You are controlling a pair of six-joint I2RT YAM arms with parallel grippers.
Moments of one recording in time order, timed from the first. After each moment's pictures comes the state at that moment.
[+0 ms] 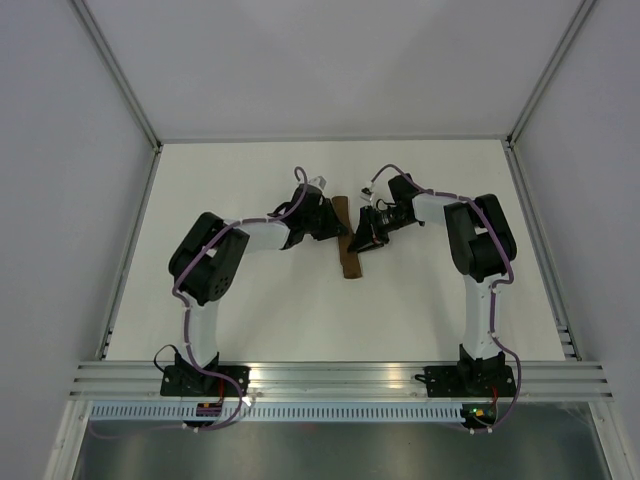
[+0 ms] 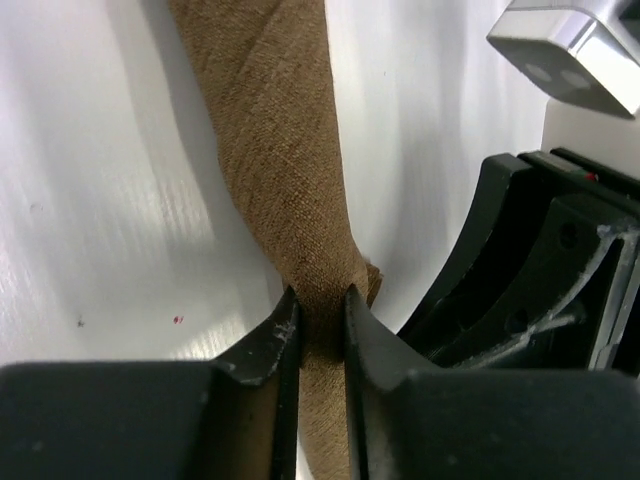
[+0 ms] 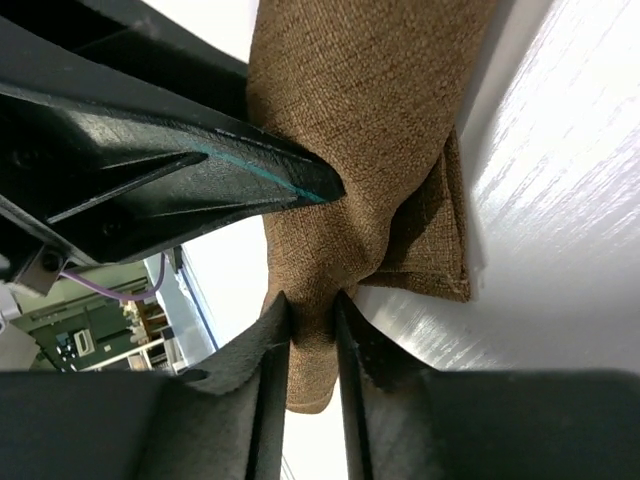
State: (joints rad) left arm -0.58 2.02 1.15 0.22 0.19 -0.75; right arm 0.28 2.16 1.34 -0.40 -0.98 0.21
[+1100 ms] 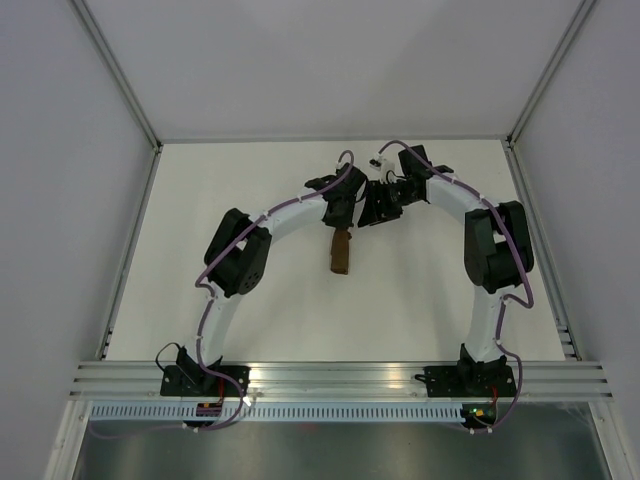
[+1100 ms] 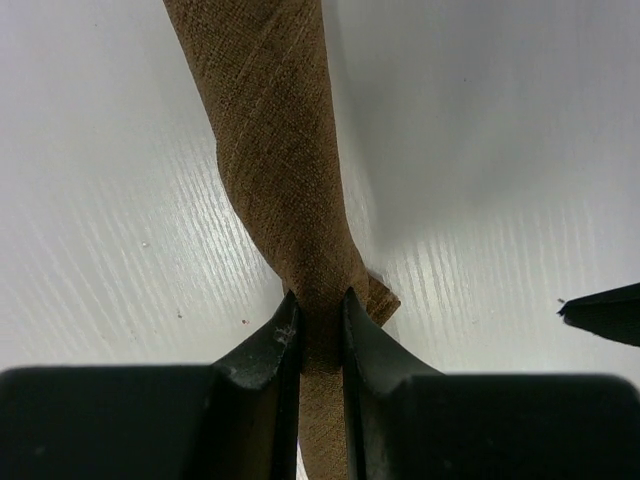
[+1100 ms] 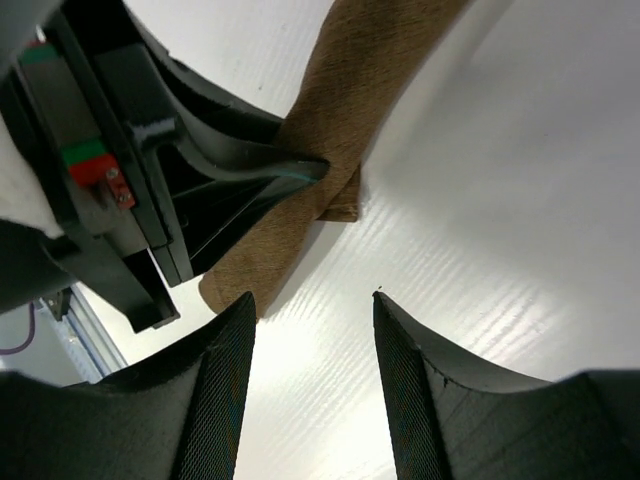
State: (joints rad) left arm -0.70 2.23 1.80 -0.60 -0.18 -0.42; right arm 0.25 2.02 1.49 -0.56 -0.71 0.03
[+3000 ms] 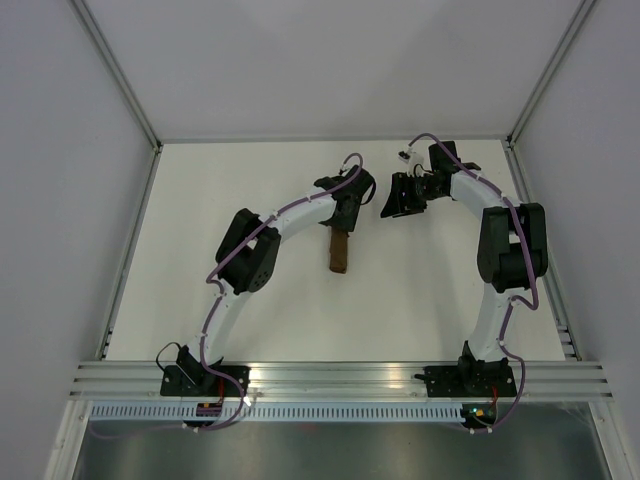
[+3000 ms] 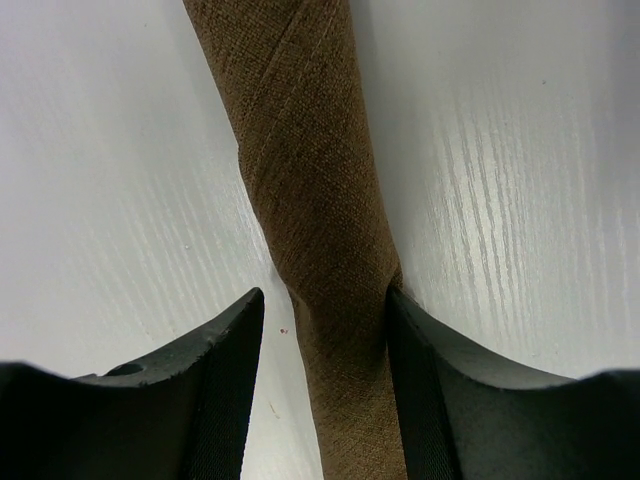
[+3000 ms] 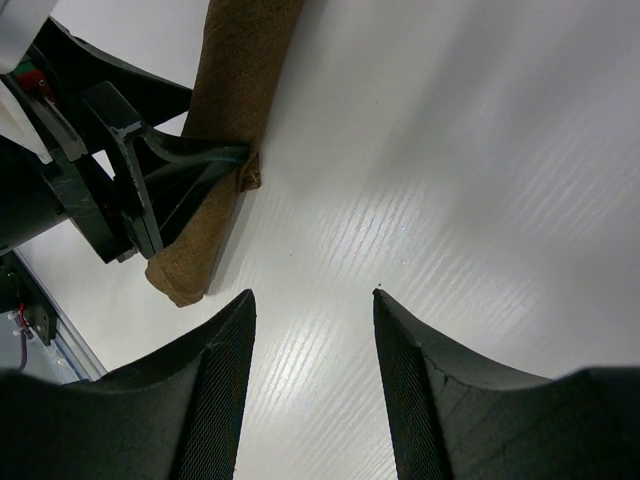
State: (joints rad) left arm -0.73 2.33 1.95 -0.75 -0.33 -0.38; right arm 0.10 1.99 1.48 -0.58 -0.70 -0.01
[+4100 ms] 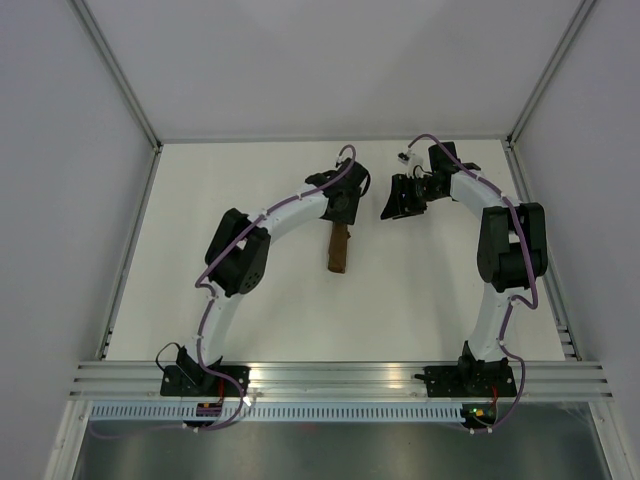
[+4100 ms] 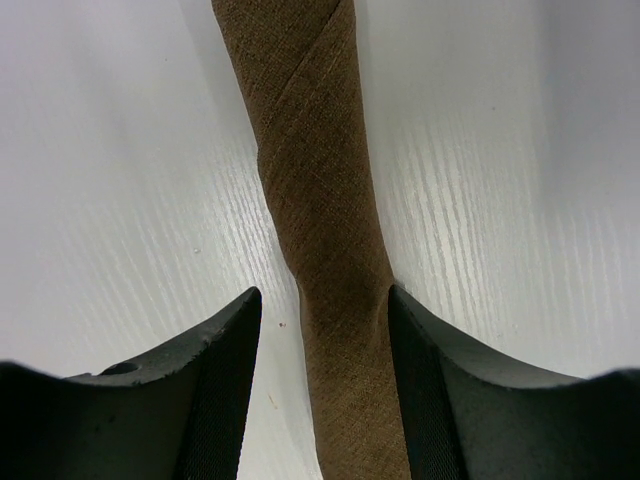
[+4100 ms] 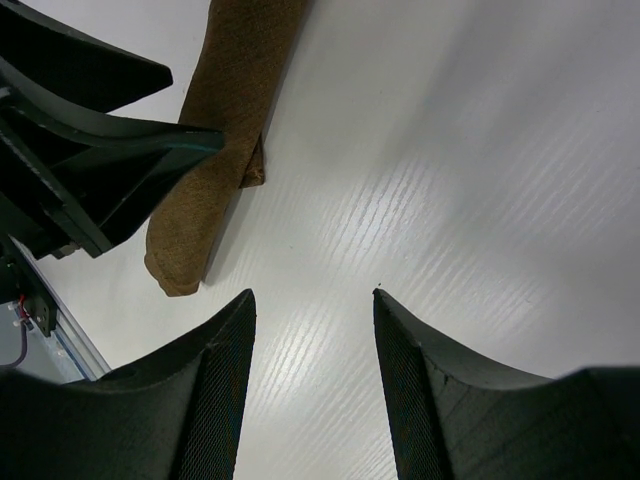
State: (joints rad) left arm -0.71 2.26 1.89 -0.67 -0.28 -0.38; right arm 0.10 2.00 1.48 -0.60 -0.71 -0.03
